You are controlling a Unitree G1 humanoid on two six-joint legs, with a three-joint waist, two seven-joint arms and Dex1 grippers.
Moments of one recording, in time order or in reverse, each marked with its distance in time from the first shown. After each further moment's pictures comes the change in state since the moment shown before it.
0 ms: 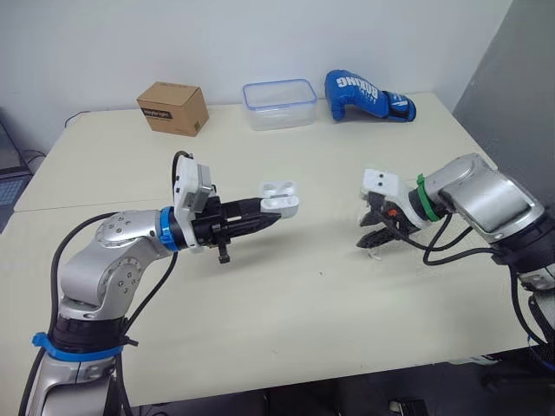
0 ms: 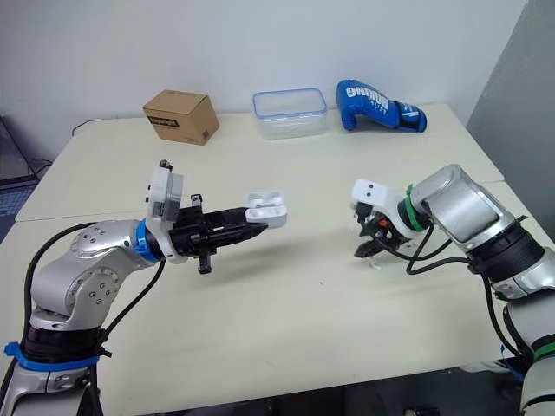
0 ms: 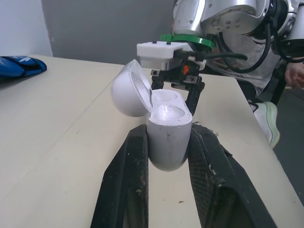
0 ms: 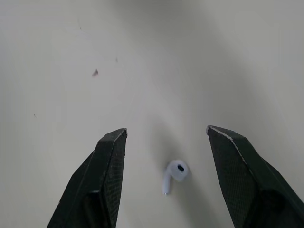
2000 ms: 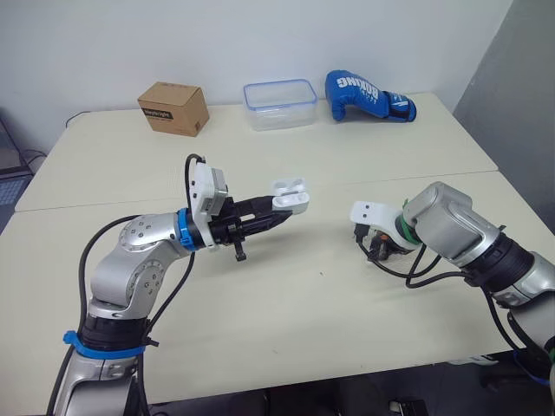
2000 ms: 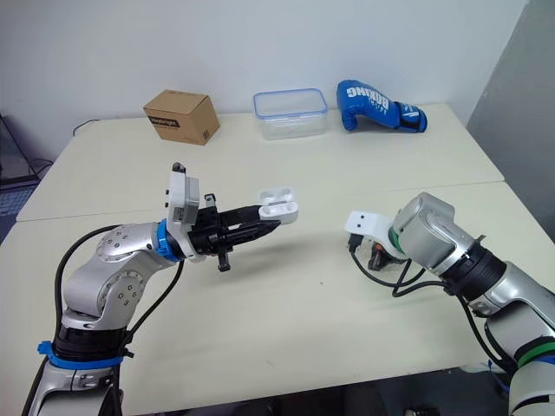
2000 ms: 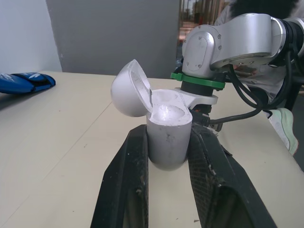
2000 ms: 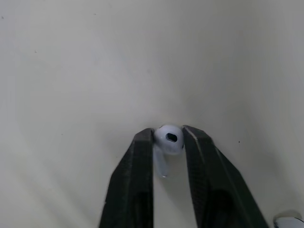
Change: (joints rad) left arm -0.003 -0.098 -0.034 0.037 0.097 -0.112 0.023; right arm 0.073 0.098 0.087 -0.064 -0.284 0.184 -0.039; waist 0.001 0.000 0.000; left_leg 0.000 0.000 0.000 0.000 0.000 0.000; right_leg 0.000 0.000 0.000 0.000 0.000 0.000
